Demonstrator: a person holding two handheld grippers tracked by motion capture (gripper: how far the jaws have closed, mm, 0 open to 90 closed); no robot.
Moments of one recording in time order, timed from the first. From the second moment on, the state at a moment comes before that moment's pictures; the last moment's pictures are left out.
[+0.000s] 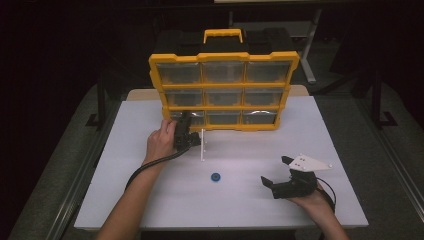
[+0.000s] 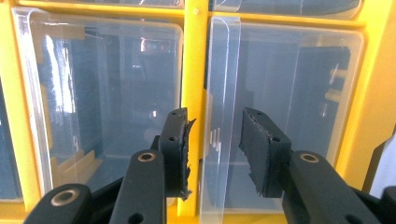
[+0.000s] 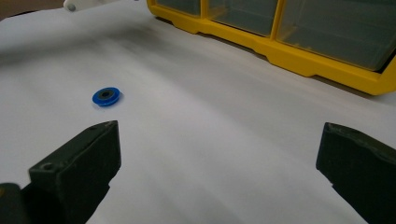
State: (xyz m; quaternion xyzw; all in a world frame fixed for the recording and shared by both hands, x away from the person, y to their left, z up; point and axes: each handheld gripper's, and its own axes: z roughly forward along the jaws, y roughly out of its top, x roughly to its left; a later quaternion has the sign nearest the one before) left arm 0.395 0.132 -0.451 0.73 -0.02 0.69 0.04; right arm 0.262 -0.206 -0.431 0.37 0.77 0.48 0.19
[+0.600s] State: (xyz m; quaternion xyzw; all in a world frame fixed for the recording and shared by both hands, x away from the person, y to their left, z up) left arm 0.396 0.133 -0.450 0.72 -0.02 0.69 0.04; right arm 0.262 -0.205 -0.431 0.37 0.77 0.48 0.19
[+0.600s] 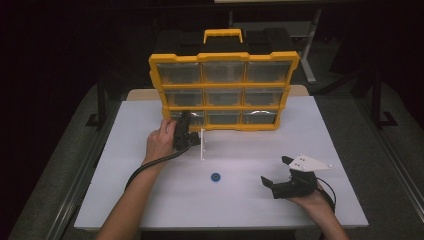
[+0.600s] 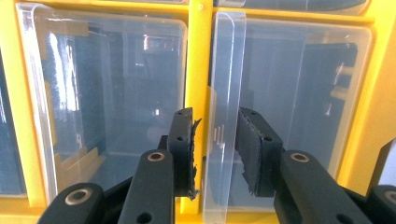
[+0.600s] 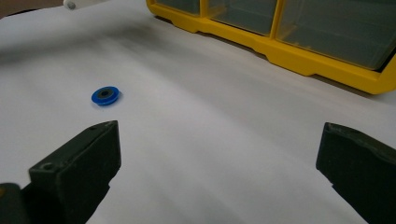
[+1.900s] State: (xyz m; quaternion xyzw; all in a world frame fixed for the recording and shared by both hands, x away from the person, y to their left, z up) left arm 0.398 0.132 -0.454 0.72 -0.02 0.70 0.03; right arm 0.262 -0.205 -0.431 0.37 0.77 0.48 0.19
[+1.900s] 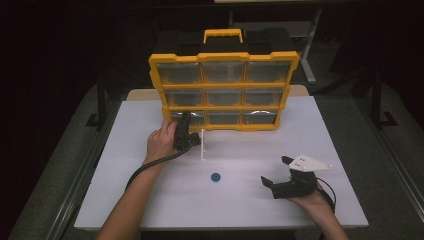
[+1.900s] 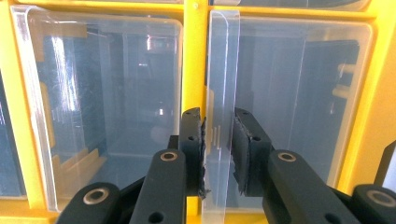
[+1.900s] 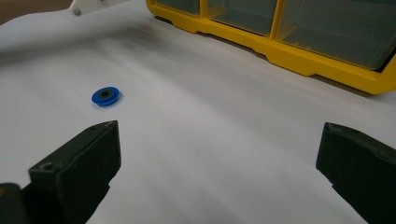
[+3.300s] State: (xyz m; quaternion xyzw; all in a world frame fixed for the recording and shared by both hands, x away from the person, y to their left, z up) left arm 0.392 0.132 -0.453 0.72 -0.02 0.69 0.04; right arm 0.262 -0.205 -0.431 0.37 0.77 0.48 0.19
